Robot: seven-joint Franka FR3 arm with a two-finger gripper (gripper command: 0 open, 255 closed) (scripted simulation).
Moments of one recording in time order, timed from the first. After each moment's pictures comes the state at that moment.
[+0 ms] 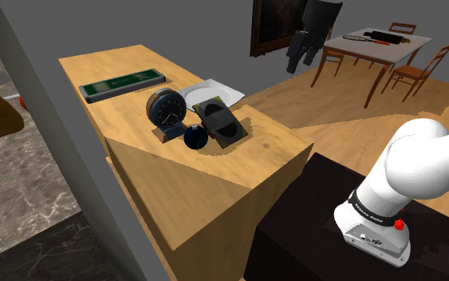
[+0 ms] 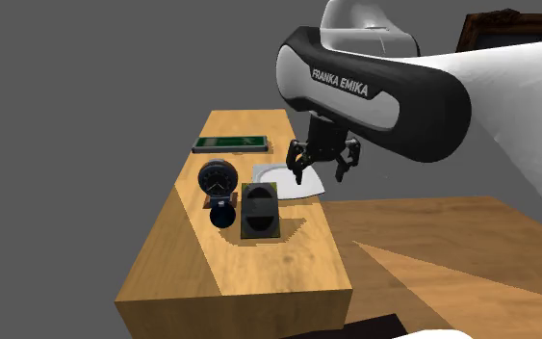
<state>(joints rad) 0.02 -0.78 0.00 -2.33 0.01 1.67 0.08</state>
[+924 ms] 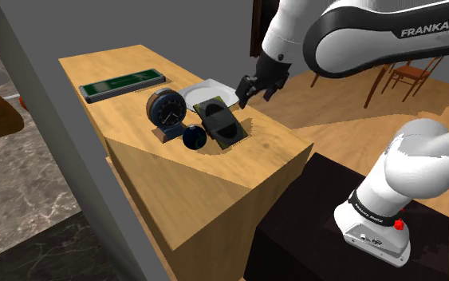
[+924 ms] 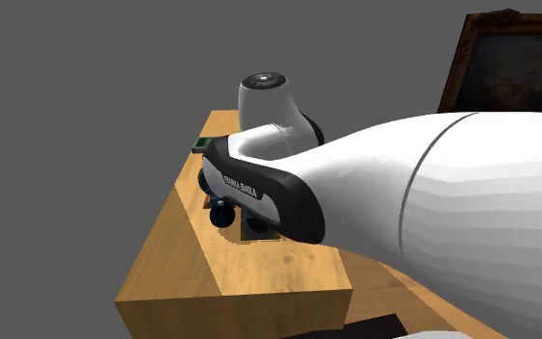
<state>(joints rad) 0.00 -0.72 0.33 -2.56 0.08 2.18 0.52</state>
